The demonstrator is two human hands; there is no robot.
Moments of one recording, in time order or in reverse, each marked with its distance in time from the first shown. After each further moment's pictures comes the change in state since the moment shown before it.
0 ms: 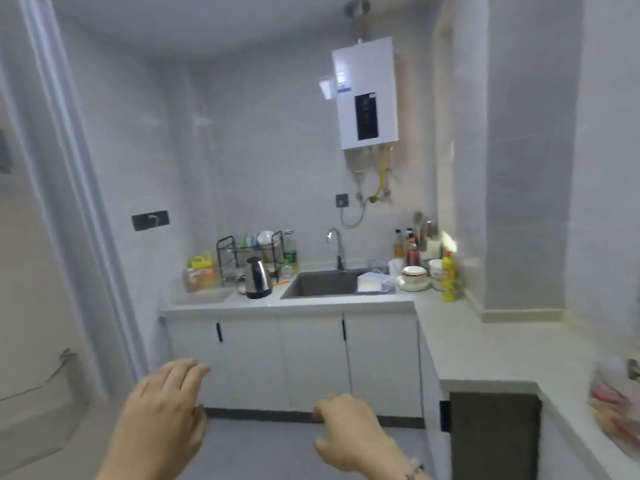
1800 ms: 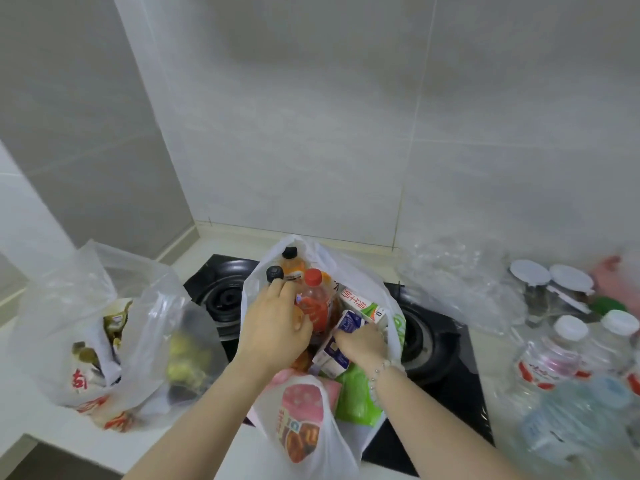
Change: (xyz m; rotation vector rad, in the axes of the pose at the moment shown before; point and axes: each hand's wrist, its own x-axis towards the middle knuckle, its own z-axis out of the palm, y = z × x) left_hand 0.010 0.759 -0.033 -1.233 -0.247 1.367; right_hand -0.421 0.461 0.019 0.750 1.027 2.060
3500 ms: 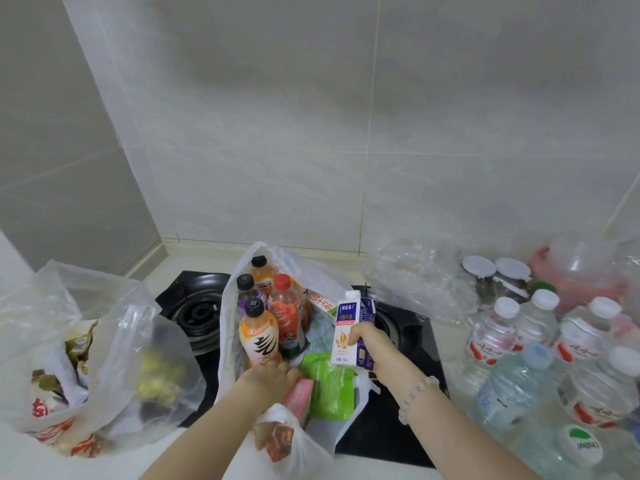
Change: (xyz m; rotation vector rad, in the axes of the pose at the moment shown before) left_hand -0.029 -0.020 0.081 0.710 -0.921 0.391; right_hand -0.035 0.027 -0.068 0.648 -0.165 0.121
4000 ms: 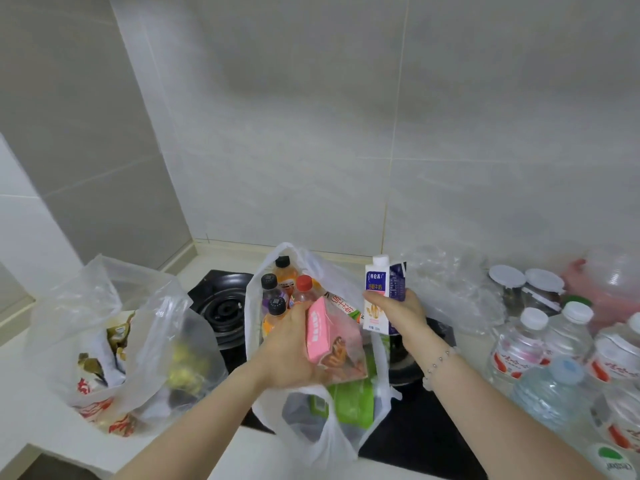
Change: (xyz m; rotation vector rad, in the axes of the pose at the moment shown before) left_hand -0.062 -0.010 -0.061 -0.996 0.591 -0.030; right_hand -0.007 -0.047 -0.005 -0.017 0.099 -0.356
